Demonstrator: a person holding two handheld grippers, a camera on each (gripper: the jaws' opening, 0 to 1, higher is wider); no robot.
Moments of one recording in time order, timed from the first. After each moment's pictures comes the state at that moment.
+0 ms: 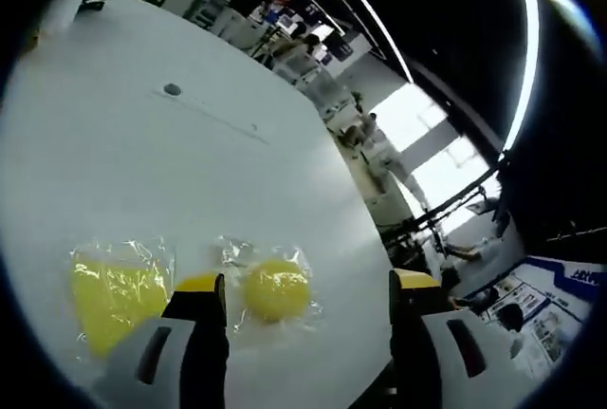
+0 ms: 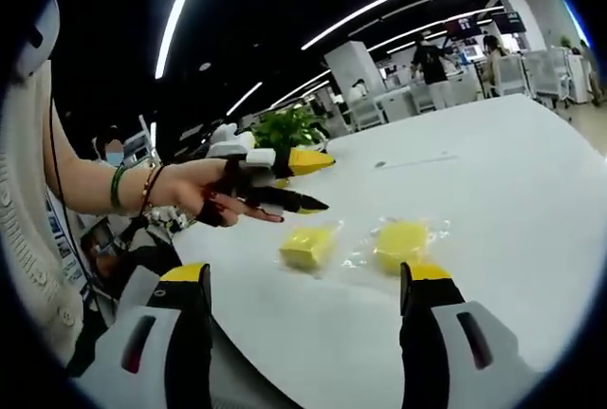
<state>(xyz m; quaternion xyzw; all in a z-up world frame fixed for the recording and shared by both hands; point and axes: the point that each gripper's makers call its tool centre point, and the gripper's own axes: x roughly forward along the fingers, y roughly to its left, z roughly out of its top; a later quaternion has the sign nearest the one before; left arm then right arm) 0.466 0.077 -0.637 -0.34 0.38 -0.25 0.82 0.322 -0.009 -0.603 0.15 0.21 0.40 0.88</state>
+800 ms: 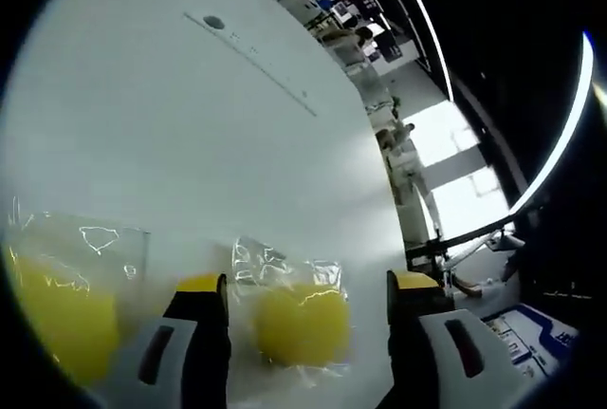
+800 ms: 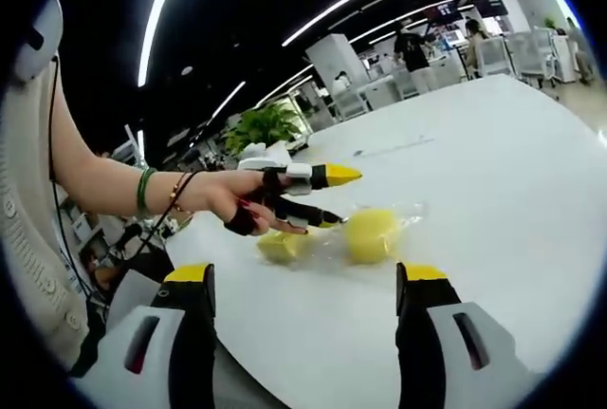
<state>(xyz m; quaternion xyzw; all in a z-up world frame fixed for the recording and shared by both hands) 0.503 0.047 -0.709 -0.39 0.42 -0.19 0.79 0.336 -0.036 -0.630 0.18 0.24 0.38 0.88</state>
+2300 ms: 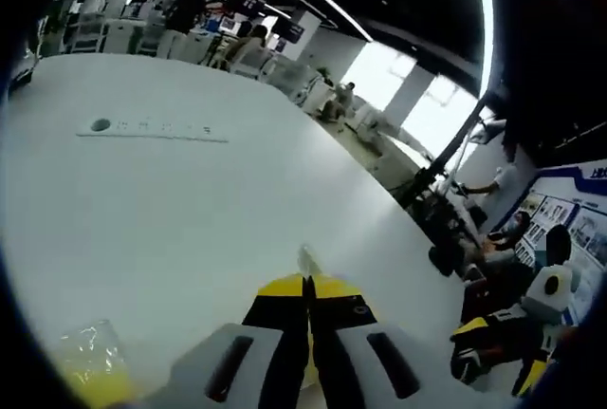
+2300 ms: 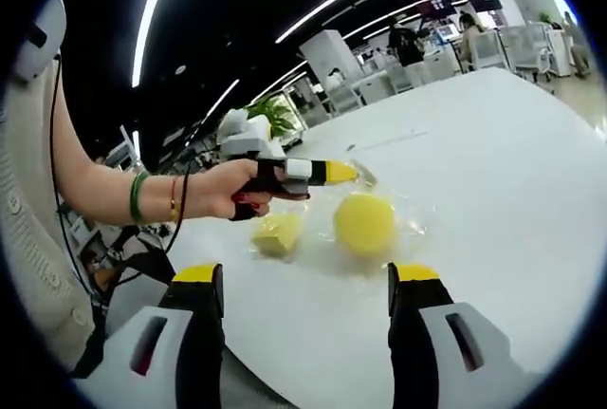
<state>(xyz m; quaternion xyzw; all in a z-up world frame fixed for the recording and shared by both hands) 0.495 0.003 -0.660 -0.17 0.33 -0.34 0.86 0.328 -0.046 -0.633 0.18 0.25 0.37 0.88</state>
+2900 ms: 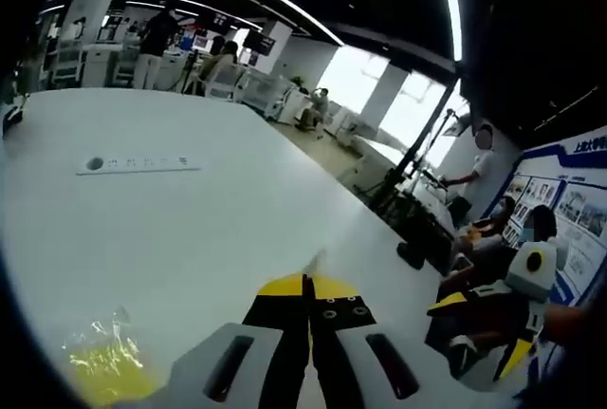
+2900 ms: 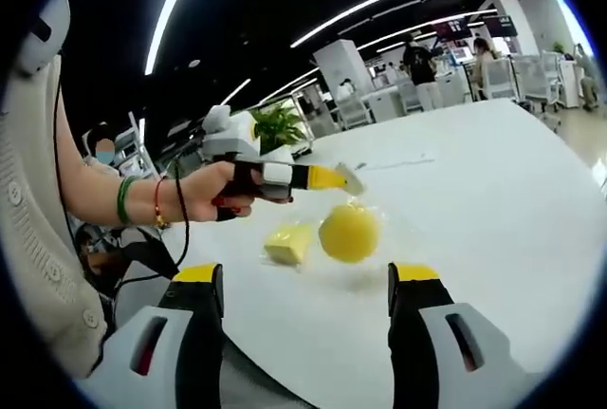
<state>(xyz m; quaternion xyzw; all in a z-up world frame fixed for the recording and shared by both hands) 0.444 0.016 -0.595 -0.14 0.29 -0.38 0.87 0.309 -0.038 -0.587 0.13 0.21 0.38 0.89</state>
